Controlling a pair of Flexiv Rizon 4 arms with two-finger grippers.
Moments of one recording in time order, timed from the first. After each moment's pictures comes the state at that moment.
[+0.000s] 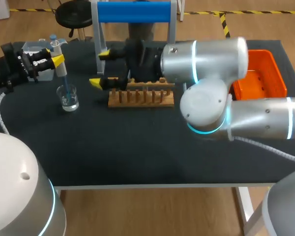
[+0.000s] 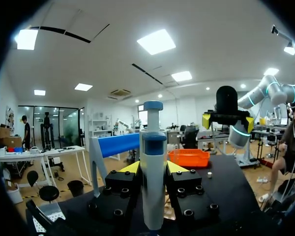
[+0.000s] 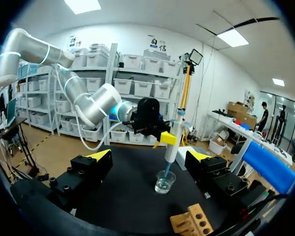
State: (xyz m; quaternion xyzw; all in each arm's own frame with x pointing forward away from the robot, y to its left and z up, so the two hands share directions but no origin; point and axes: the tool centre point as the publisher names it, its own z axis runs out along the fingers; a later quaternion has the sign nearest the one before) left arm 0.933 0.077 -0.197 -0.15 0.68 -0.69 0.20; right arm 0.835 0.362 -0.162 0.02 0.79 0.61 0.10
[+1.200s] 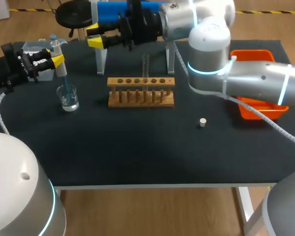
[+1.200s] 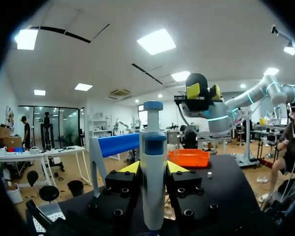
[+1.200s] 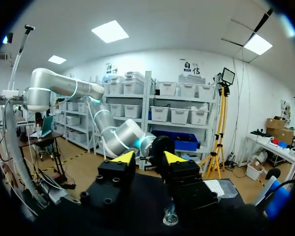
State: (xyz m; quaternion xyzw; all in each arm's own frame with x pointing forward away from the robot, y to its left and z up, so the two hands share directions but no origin) left arm 0.934 0.077 -0.197 -0.15 0.68 -0.69 0.20; right arm 0.871 0.386 -0.093 -0.11 0.72 0.69 -0.06
